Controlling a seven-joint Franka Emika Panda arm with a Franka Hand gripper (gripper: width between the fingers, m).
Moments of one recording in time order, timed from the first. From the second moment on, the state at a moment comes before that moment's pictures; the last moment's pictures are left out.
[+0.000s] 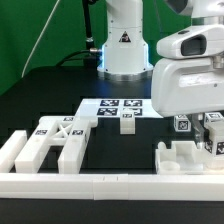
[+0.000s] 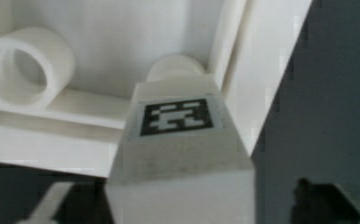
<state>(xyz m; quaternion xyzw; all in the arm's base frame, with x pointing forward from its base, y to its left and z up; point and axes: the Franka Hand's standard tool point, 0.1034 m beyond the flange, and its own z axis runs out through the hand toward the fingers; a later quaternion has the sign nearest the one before) 0.646 0.125 0.079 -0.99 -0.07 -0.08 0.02</state>
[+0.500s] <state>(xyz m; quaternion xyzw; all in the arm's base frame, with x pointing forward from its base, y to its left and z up) 0.647 0.119 0.079 -0.98 0.18 -0.07 0.03</state>
